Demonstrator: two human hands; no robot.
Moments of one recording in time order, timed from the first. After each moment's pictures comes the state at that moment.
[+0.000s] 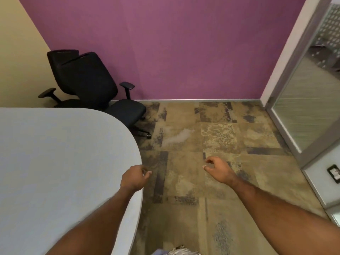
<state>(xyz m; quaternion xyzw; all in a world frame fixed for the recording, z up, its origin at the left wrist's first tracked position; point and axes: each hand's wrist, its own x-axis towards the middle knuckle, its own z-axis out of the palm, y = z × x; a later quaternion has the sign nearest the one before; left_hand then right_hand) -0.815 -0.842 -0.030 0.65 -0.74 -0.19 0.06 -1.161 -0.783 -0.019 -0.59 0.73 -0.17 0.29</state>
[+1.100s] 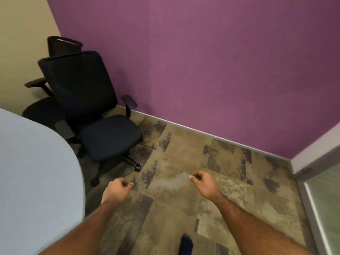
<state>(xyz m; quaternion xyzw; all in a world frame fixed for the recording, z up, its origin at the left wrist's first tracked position) -0.936 -1.288 -0.082 0.78 -0.52 -0.33 0.16 -1.284 -1.323 -0.051 -0.62 0.68 -0.17 0.35</state>
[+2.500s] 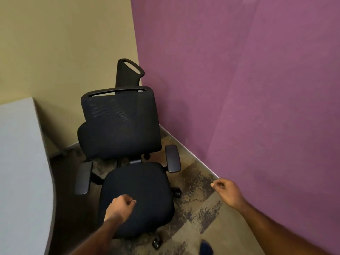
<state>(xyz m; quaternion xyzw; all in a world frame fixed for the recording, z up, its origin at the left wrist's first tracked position) -0.780 -1.789 -0.100 0.89 -0.30 -0.29 0.17 -1.111 -2.051 -0.077 -0.76 0.50 -0.12 0.39</state>
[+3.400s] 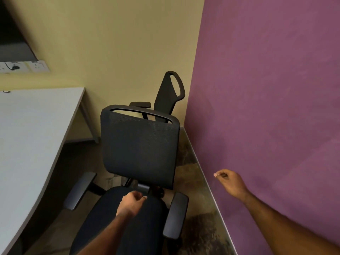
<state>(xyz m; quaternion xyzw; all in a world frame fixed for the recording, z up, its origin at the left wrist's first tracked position) -0.694 -2.049 -0.114 0.90 -0.04 -0.28 0.33 -0.856 -2.409 -0.035 -0.85 0.33 -0.07 0.41</state>
